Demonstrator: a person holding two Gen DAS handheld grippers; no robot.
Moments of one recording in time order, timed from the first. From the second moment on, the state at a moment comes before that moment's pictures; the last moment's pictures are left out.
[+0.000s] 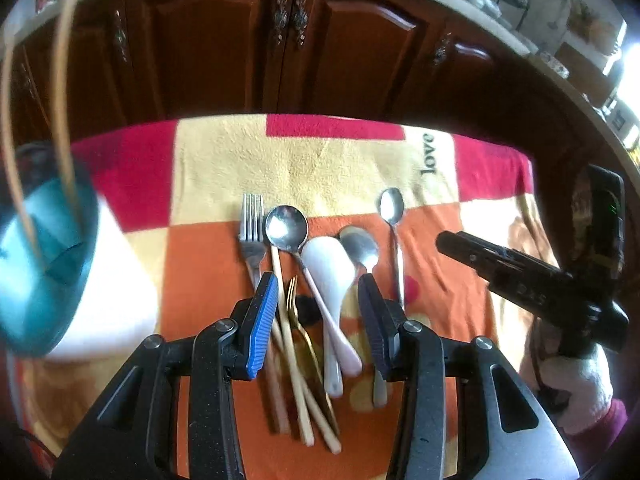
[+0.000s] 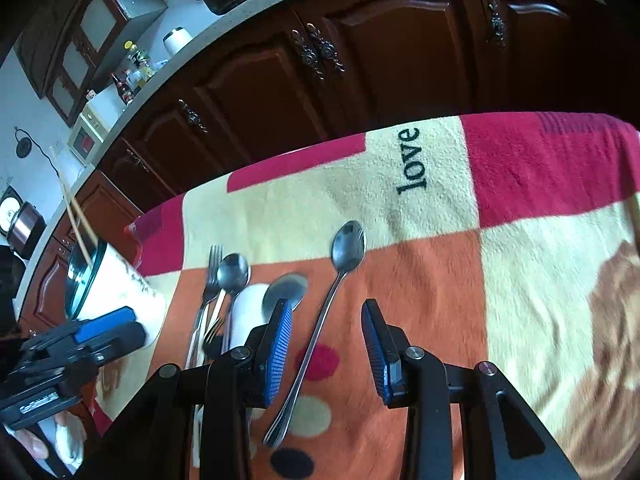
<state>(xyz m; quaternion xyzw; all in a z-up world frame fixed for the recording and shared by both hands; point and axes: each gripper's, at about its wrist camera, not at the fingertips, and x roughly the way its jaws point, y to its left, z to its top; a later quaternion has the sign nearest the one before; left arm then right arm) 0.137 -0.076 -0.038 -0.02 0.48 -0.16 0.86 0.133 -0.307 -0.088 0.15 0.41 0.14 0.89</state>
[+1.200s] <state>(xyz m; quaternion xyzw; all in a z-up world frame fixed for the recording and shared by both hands) 0.220 -0.100 -0.101 0.02 0.52 -0.12 0.84 0.208 -0.312 -0.128 0.17 0.40 0.19 0.88</state>
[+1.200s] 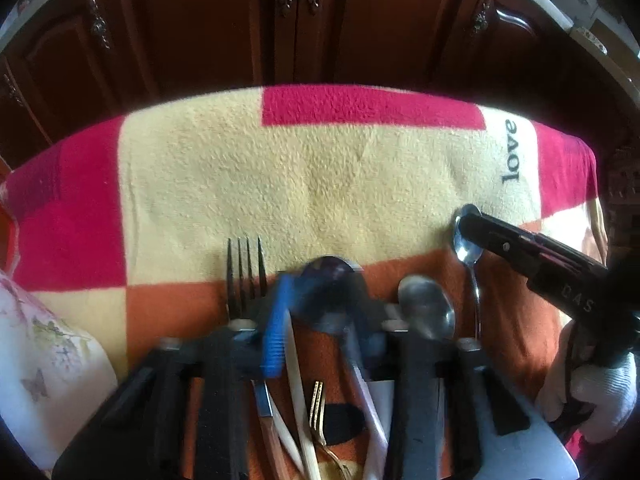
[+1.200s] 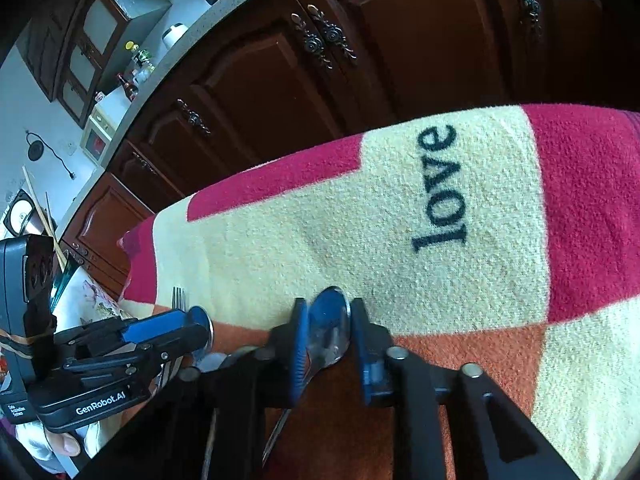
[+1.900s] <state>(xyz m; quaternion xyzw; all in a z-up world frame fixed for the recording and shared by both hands) 0.203 -0.114 -0.101 0.00 0.54 -0.18 0.82 0.194 -0.327 -0.119 0.20 0.41 0.20 0.87</state>
